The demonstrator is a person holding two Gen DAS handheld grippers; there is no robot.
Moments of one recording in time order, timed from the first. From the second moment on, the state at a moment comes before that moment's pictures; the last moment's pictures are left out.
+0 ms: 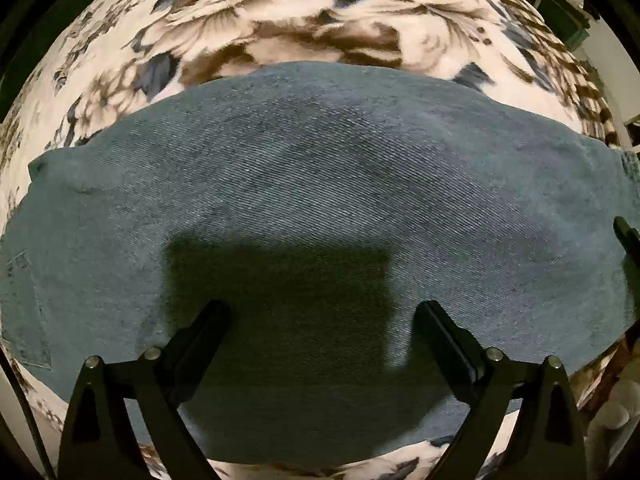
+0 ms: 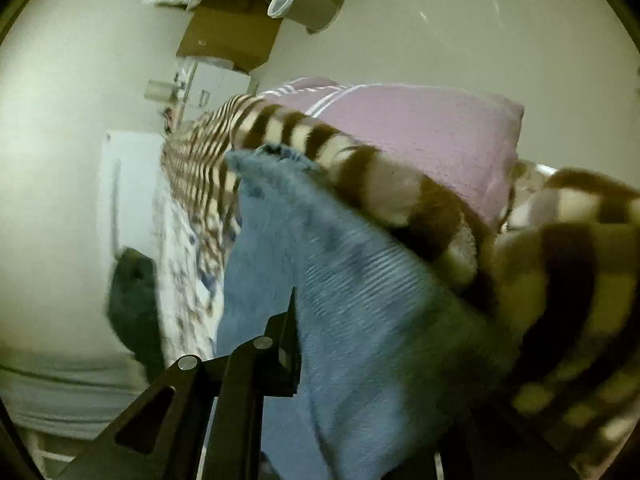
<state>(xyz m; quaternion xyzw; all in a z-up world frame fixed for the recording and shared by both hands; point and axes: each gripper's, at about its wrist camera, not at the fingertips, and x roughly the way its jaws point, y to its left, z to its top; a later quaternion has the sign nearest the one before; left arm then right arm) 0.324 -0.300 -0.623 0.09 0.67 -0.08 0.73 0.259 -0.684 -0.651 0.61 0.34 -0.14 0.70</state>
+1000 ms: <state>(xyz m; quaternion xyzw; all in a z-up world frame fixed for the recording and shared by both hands) 0.286 0.124 -0.538 -0.14 0.62 0.08 0.77 0.429 -0.114 -0.583 0.18 0.56 0.10 0.80</state>
